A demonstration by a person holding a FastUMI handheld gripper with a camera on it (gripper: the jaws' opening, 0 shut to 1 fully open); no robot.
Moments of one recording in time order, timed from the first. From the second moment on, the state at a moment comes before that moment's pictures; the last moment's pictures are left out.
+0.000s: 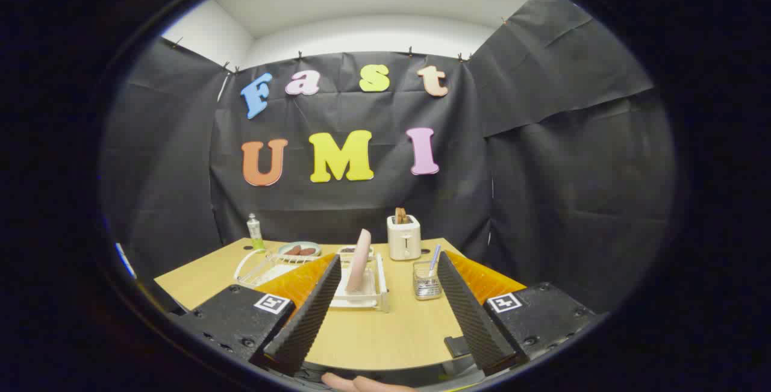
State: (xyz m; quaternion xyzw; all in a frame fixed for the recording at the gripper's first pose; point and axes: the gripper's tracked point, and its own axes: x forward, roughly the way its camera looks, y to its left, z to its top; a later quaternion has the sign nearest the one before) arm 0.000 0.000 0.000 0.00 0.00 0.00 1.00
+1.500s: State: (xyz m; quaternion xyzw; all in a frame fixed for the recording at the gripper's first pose) arm 0.142 -0.002 0.034 -0.05 0.07 -0.04 1.00
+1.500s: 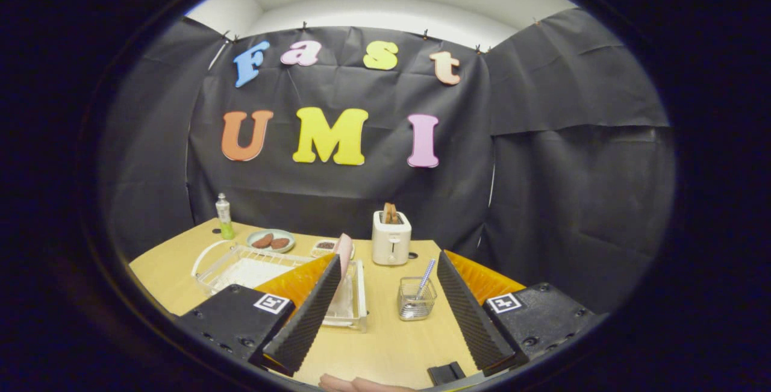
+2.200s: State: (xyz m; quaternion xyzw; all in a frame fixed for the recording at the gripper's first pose) arm 0.314 0.072 0.034 -0.12 0.36 -0.04 0.92
